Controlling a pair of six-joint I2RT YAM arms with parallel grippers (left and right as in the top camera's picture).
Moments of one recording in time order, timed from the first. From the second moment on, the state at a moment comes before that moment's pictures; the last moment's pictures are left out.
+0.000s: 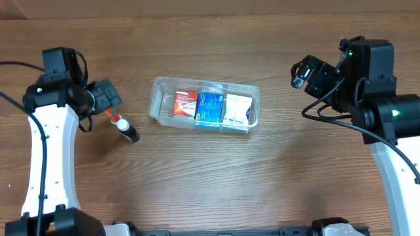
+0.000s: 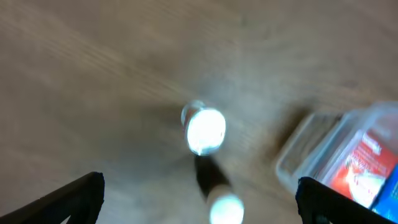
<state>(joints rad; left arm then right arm) 0.21 1.53 1.38 -1.01 -0.03 -0.32 0.12 1.30 1.49 -1.02 -0.12 0.56</state>
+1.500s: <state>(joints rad) -0.22 1.86 1.96 -1.45 0.07 -0.16 0.12 1.30 1.49 -1.02 -0.12 0.56</state>
